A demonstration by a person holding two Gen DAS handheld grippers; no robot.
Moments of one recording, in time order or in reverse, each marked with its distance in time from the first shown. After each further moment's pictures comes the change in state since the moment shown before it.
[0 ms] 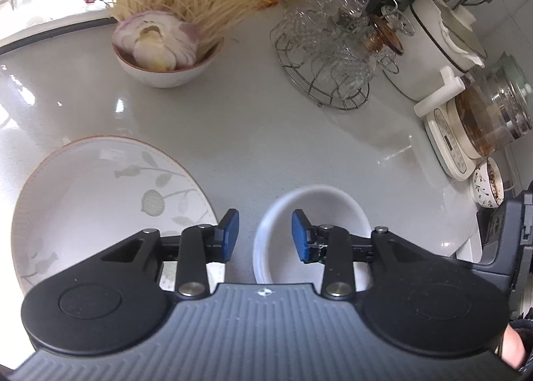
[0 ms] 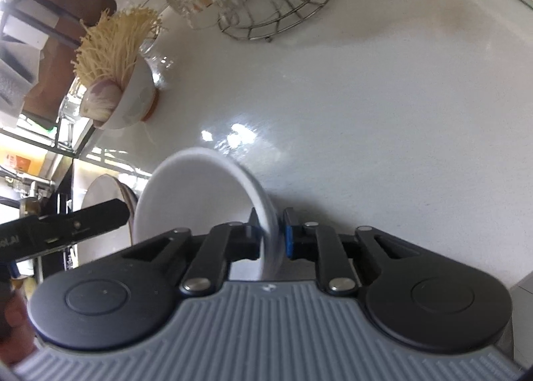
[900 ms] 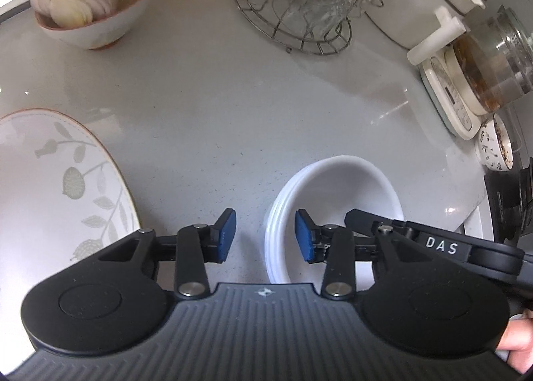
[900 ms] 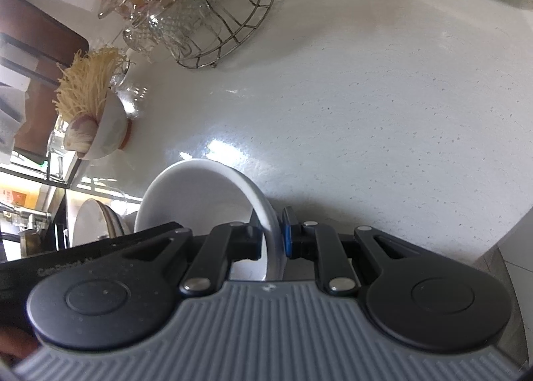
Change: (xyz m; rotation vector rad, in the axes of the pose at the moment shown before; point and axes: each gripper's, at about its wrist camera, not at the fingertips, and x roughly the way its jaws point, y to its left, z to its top) left arm 0.061 -0.035 -0.010 0.069 0.126 -0.012; right arm -0.024 -0.039 -0.007 0.107 -0.048 -0.023
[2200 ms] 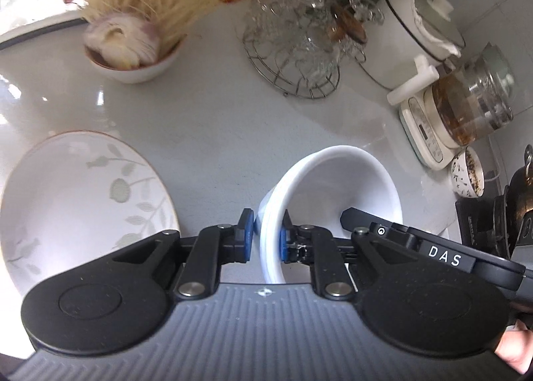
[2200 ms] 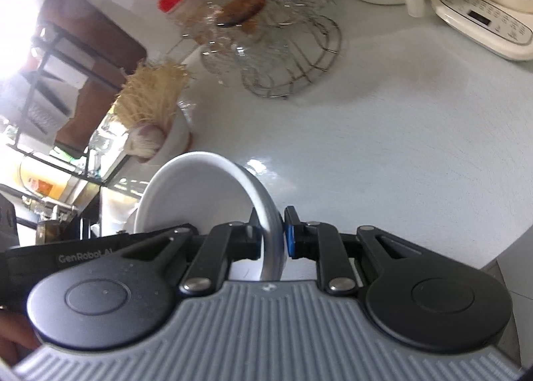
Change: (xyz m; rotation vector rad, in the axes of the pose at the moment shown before) left arm -0.084 0.011 0.000 -0.064 -0.089 -0.036; right arm -0.048 0.063 0.006 -0.115 -0.065 0.069
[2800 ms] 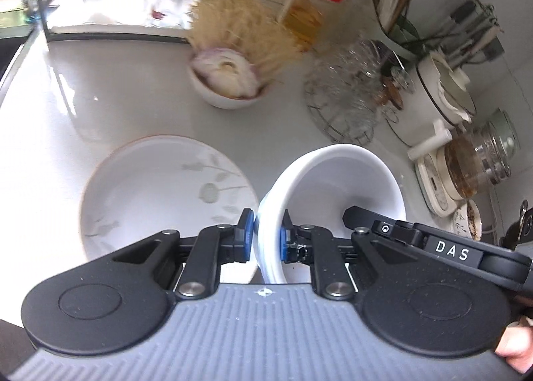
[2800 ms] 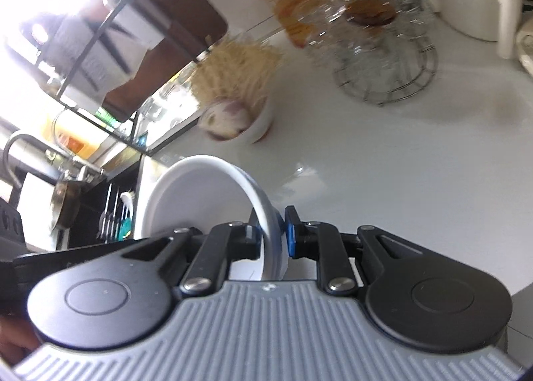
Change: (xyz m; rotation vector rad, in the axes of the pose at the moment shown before) left arm -0.069 0.072 -0.033 -0.150 -0.170 0.029; right arm 0.014 0.082 -0.015 -0.178 0.037 0.088
